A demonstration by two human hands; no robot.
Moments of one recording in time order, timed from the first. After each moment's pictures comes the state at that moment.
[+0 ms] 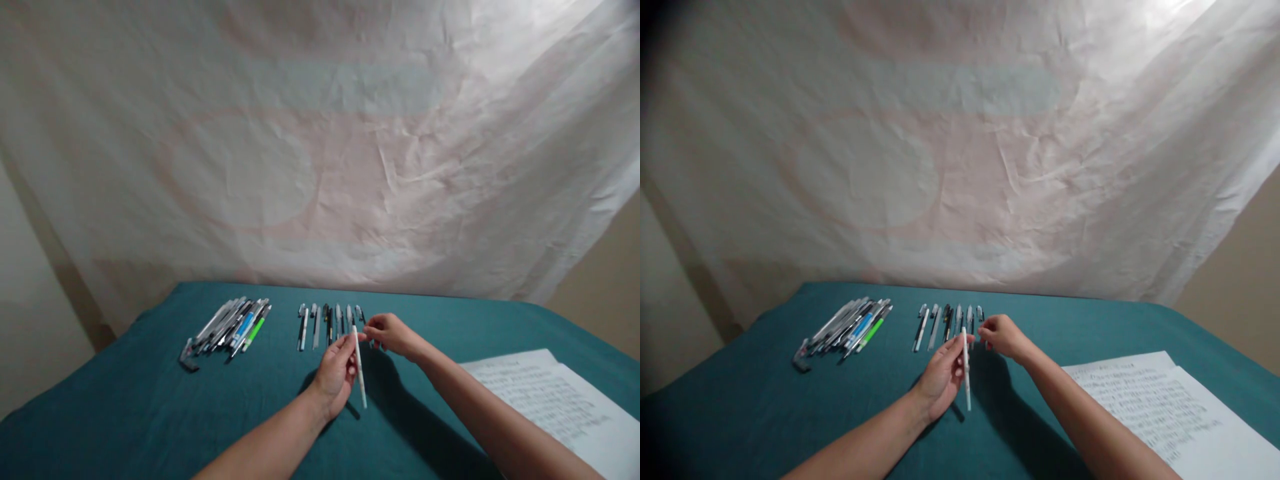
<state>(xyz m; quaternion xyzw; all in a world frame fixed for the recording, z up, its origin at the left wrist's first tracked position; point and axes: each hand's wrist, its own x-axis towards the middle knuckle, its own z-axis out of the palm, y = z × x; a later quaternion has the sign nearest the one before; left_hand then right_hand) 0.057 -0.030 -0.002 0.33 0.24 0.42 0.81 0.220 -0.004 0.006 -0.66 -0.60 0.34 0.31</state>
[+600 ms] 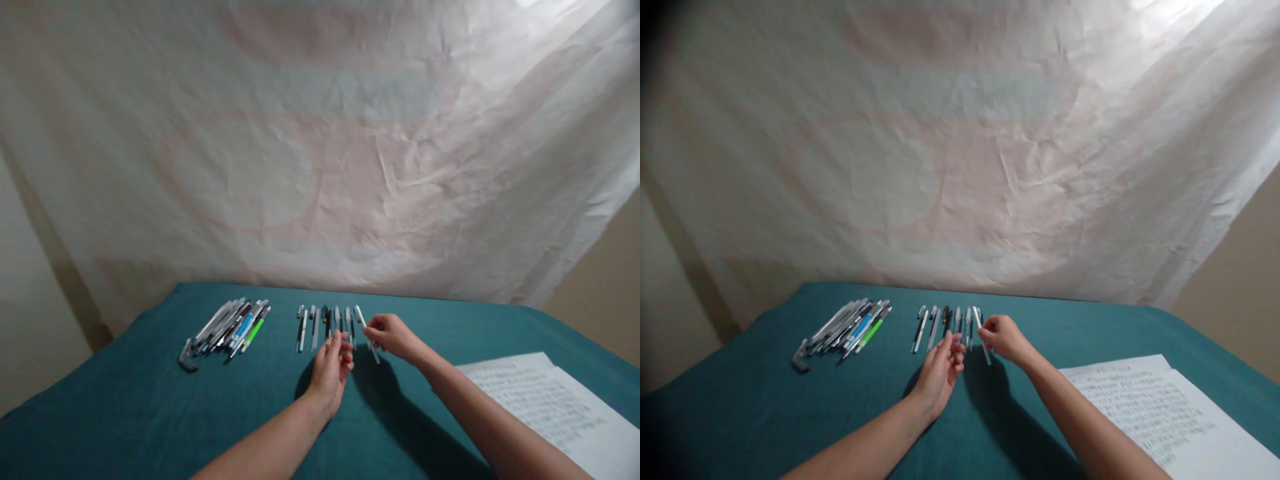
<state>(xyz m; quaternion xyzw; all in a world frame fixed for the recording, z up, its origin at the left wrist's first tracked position) 0.057 -0.027 -0.012 0.28 0.30 0.50 0.76 0.218 -0.013 0.014 -0.69 -0.61 0.26 0.29</state>
